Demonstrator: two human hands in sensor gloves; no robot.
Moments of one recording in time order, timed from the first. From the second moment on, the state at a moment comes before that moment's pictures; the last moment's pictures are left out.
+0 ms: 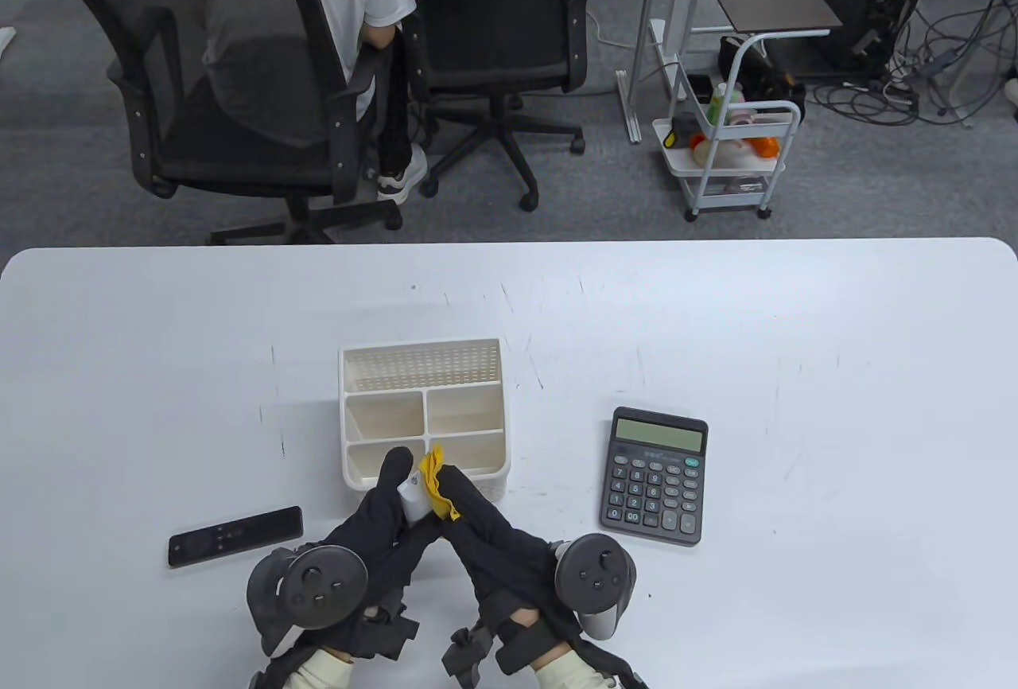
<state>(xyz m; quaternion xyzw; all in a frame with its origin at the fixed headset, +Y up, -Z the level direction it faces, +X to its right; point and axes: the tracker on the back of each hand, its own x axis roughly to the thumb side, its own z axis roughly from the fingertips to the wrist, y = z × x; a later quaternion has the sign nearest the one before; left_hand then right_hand) -0.195 -0.684 -0.240 0.18 -0.17 0.30 0.92 0.010 -0.706 -0.250 0.20 -0.11 0.72 0.65</state>
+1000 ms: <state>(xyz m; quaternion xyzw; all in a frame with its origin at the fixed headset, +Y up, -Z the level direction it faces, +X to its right) -0.191 -0.693 -0.248 0.12 -0.16 0.34 0.92 0.011 -0.705 -0.248 0.19 -0.12 0.75 0.62</state>
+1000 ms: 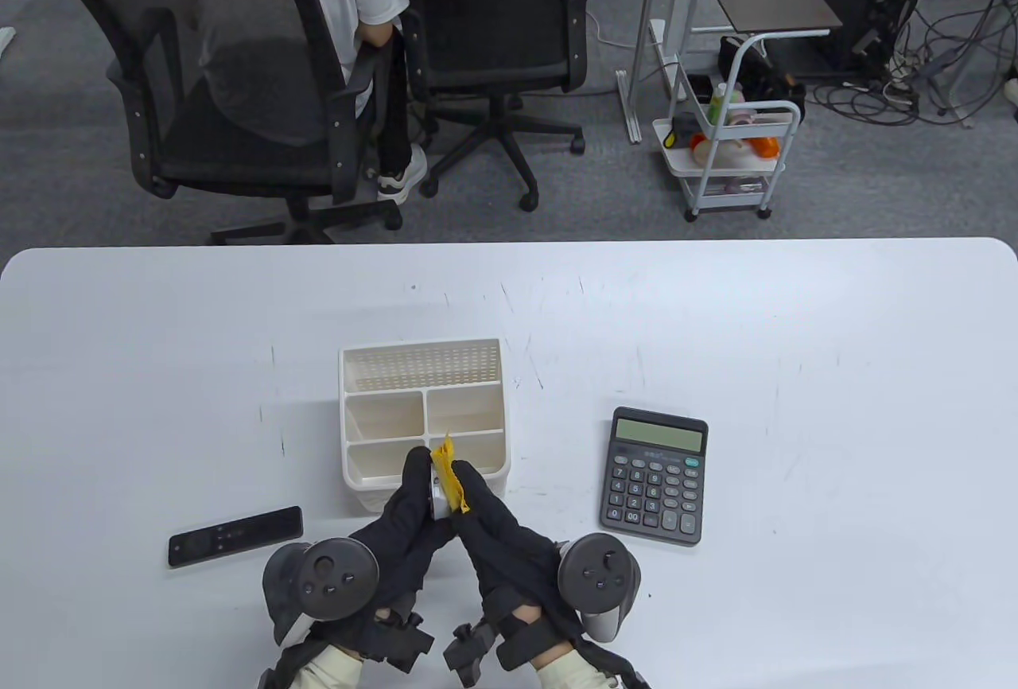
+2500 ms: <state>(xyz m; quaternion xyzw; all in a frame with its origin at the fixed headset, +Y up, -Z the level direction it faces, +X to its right) -0.199 -0.691 -0.251 0.09 -0.19 0.37 0.91 0.008 -0.707 -0.248 0.23 -0.11 0.72 0.65</state>
